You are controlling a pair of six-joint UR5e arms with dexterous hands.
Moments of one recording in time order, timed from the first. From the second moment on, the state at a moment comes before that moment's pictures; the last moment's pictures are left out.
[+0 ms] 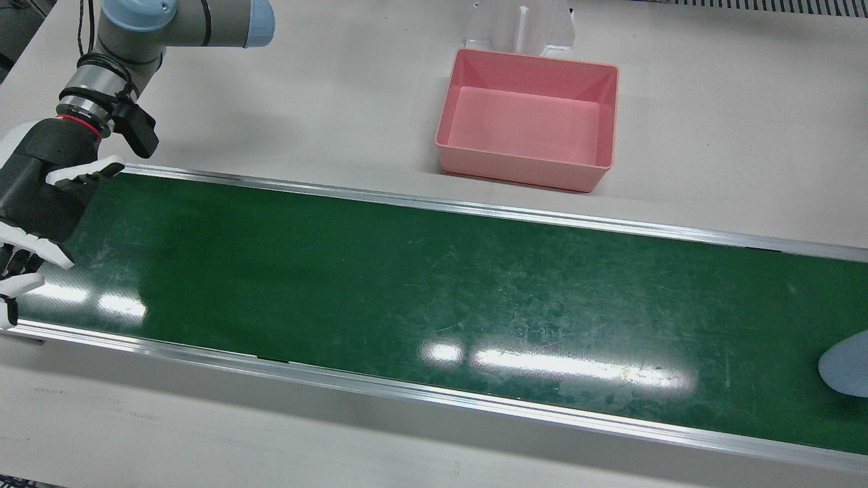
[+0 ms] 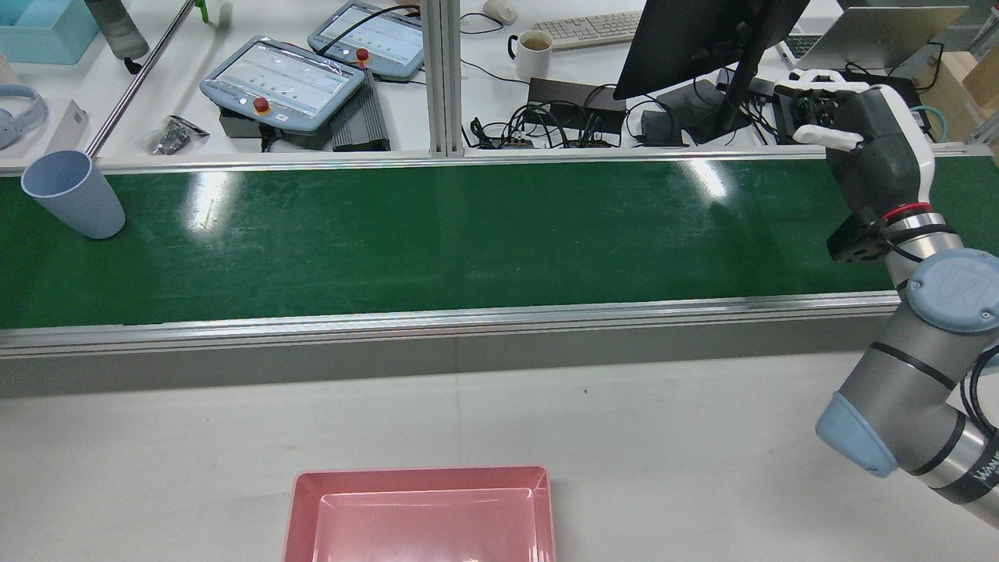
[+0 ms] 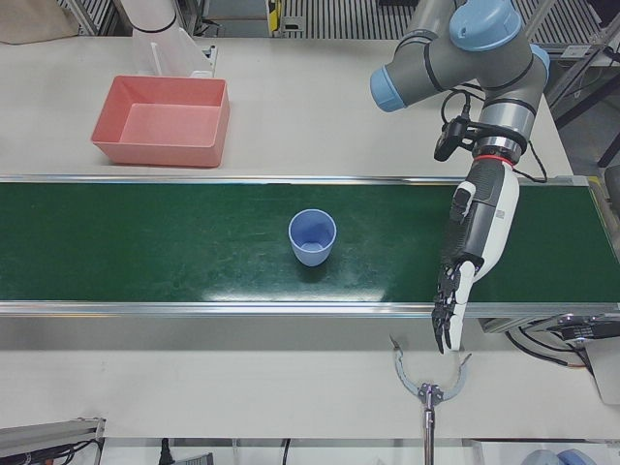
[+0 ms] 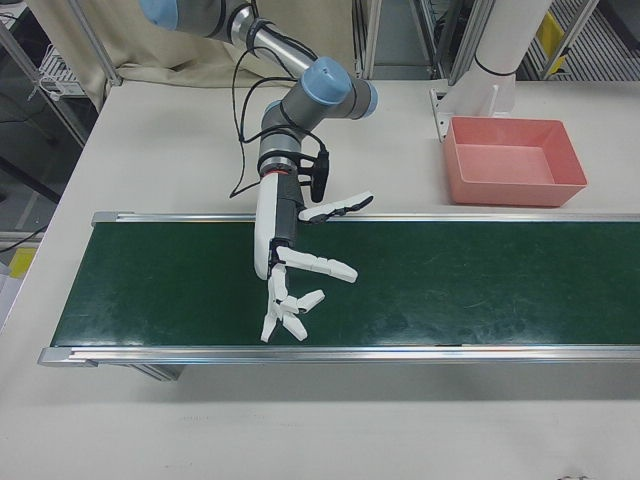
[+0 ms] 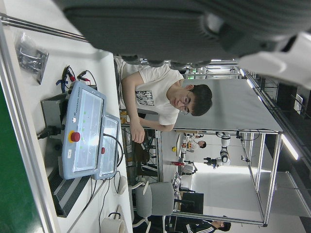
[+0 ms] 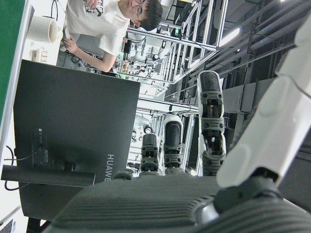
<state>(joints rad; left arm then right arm) -1.41 -1.80 -1.68 0.24 1.81 0.00 0.92 -1.38 1.89 -3.50 -0.84 -0.23</state>
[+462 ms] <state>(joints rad) -1.41 -1.80 -1.68 0.24 1.81 0.00 0.92 -1.38 1.89 -3.50 -0.84 -0.23</state>
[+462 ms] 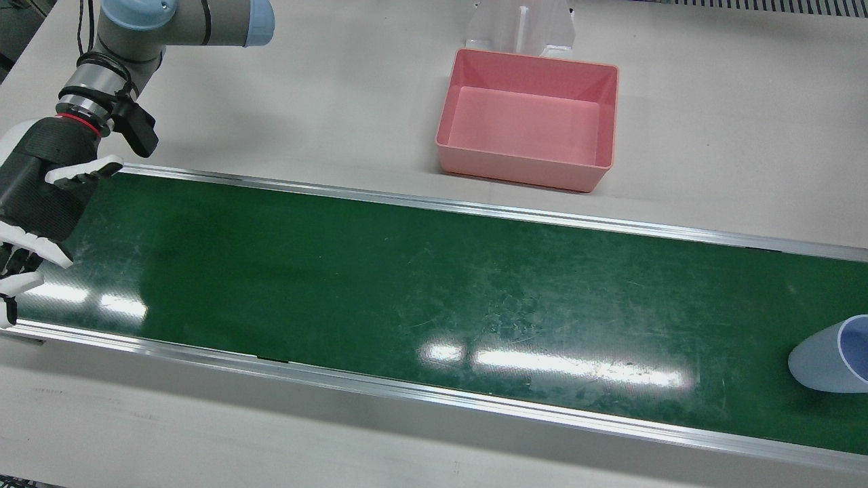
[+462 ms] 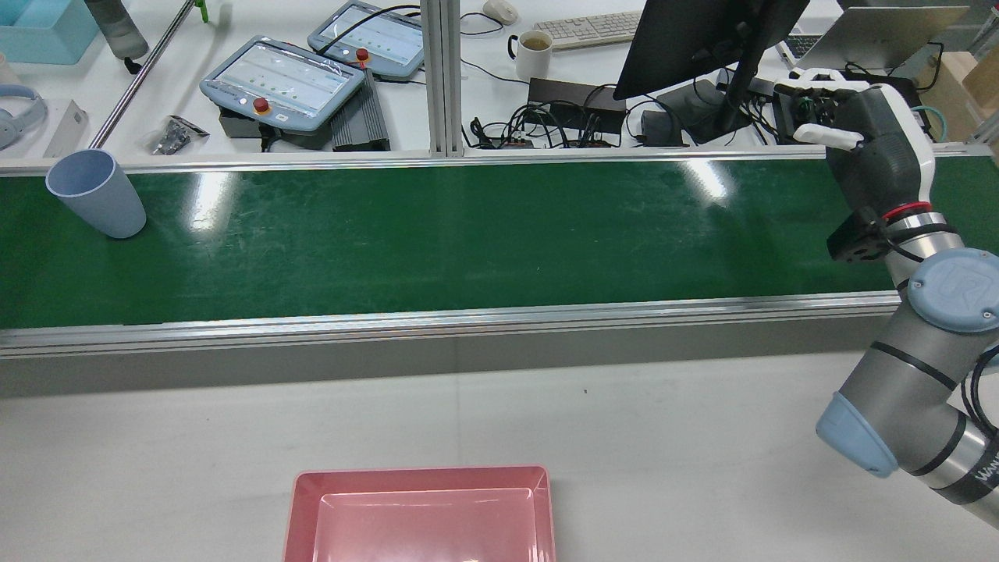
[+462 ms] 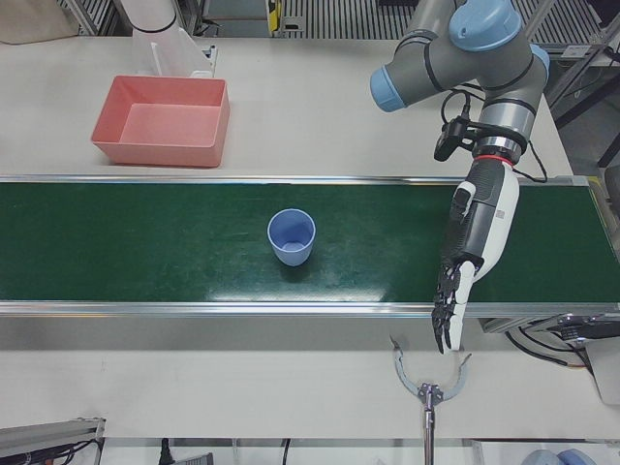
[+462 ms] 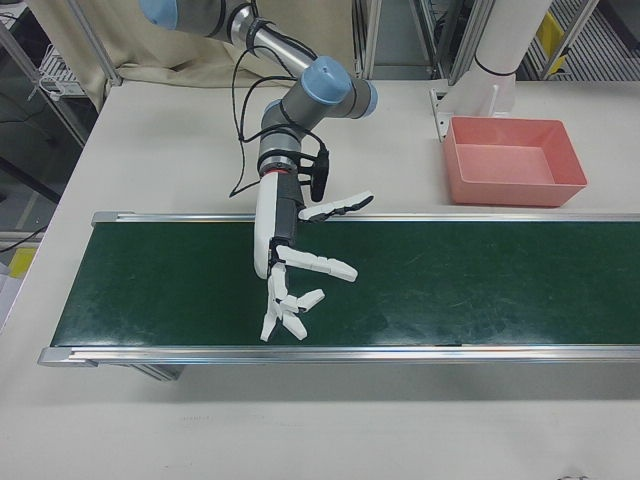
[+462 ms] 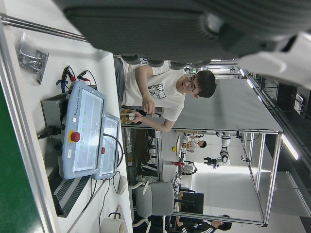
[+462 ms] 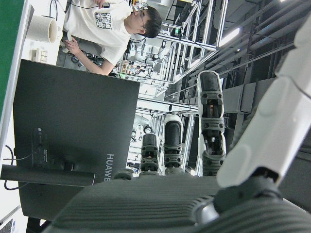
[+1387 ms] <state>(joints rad) -1.41 -1.80 -1.68 0.24 1.81 0.00 0.92 -1.39 1.93 -3.51 -0.85 -0.23</state>
